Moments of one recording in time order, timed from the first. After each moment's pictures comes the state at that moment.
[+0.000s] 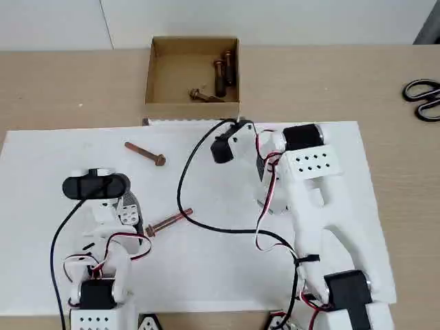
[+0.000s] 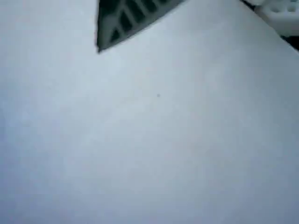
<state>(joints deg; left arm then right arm) -4.7 -103.4 96.5 49.9 7.6 -14.9 -9.9 14.4 93.6 38.5</state>
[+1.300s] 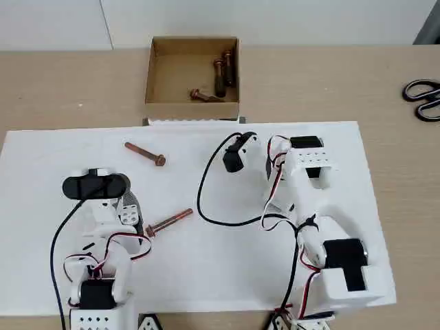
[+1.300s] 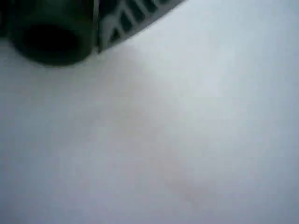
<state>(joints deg) -4.7 -103.4 96.5 49.9 7.6 -6.9 6.1 22.9 70.0 50.1</state>
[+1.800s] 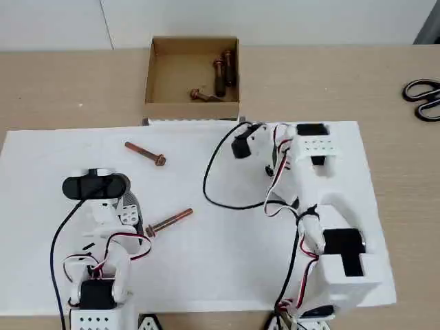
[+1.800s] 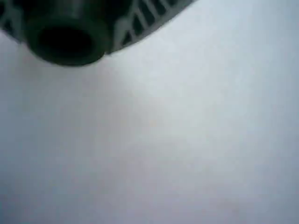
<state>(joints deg) -4.7 -103.4 96.5 49.9 7.6 -6.1 7.3 10.5 80.6 43.6</state>
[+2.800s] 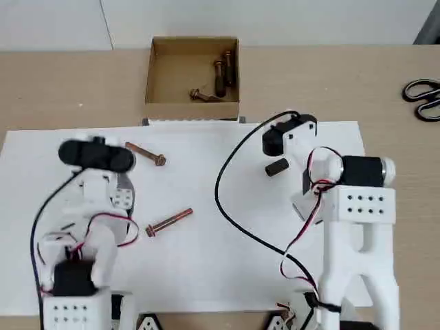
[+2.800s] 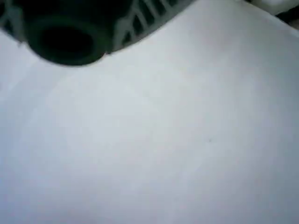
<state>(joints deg) -4.7 -70.2 57.7 62.3 -6.1 0.4 -31.5 23.5 96.2 32.9</state>
